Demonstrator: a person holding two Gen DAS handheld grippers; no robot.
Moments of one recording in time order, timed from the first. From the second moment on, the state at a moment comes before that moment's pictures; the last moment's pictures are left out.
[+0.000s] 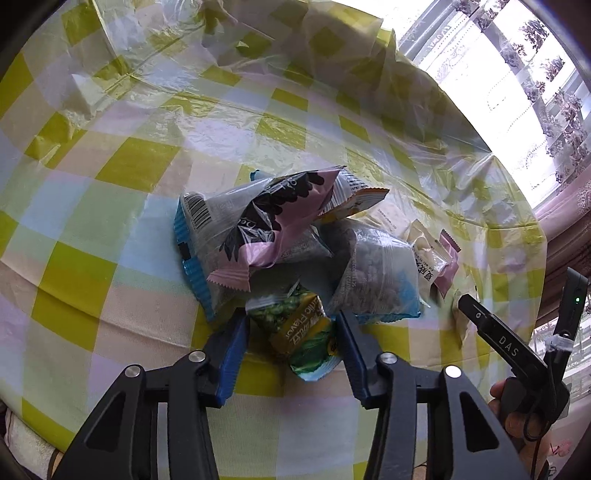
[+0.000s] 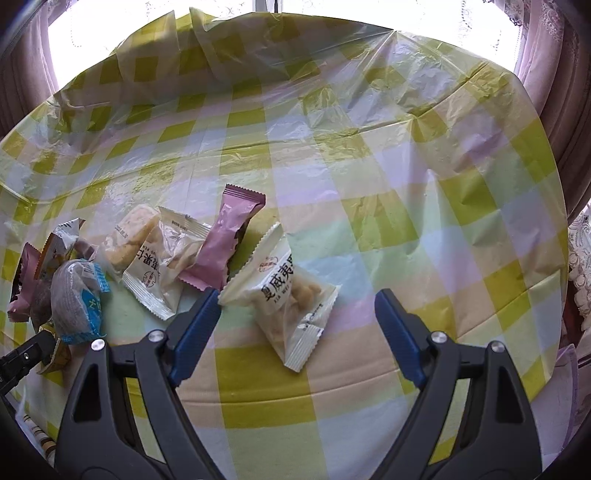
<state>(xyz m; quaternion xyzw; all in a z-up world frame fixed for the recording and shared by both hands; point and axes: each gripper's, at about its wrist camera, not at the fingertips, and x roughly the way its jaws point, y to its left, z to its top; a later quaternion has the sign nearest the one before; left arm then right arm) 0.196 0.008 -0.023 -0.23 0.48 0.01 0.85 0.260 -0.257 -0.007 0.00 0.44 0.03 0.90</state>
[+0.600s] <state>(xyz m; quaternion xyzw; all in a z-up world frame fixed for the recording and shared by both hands) 0.188 0.011 -0.022 -0.24 0.47 -0.01 0.85 0.268 -0.264 -0.018 0.04 0.45 0.04 0.89</state>
